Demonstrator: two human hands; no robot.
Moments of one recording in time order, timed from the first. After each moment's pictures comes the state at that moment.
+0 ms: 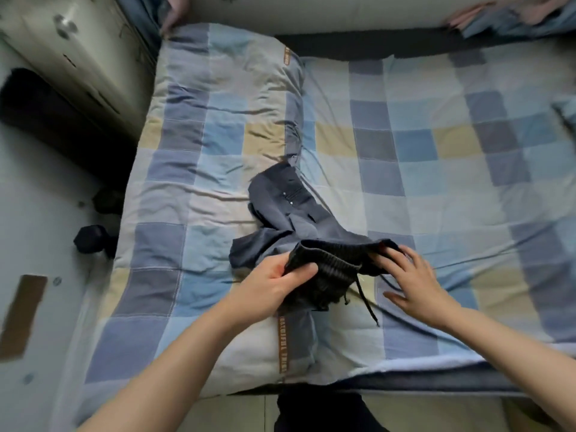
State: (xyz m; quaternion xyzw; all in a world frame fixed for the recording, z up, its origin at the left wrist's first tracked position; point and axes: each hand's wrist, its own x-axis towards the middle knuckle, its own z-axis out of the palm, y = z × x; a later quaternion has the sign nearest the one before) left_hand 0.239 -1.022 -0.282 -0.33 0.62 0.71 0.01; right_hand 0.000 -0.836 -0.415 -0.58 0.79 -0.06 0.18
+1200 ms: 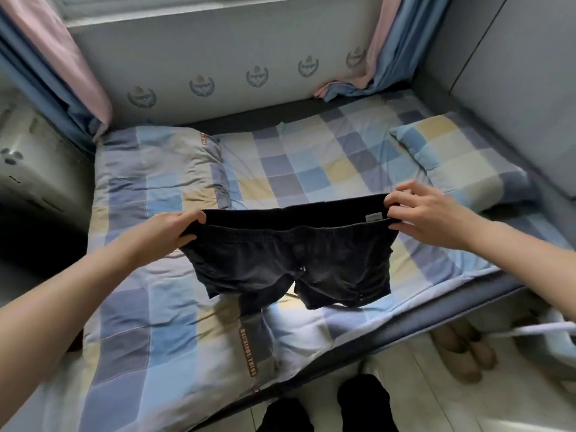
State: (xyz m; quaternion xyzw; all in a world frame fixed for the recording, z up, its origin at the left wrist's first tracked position) left_hand 0.232 -1.098 -0.129 -0.07 0.99 0.12 0.01; right_hand -0.081 -0.694 -0.116 -0.69 0.72 0.00 -0.13
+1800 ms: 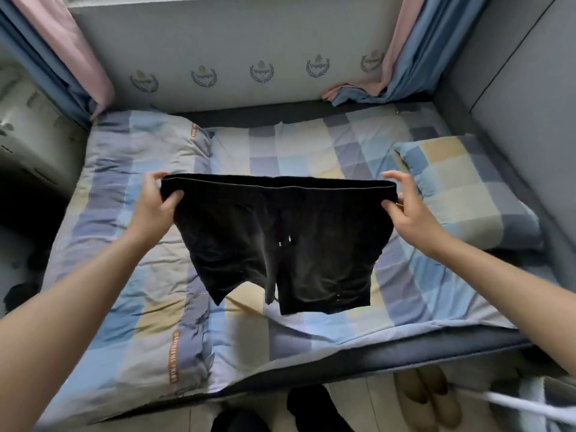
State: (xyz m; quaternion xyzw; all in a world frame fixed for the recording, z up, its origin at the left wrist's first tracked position) left_hand 0.045 -0.959 -0.139 -0.43 0.78 0.38 -0.24; right_hand -0.255 -0.639 -0.134 -0.36 0.78 -0.46 0.24
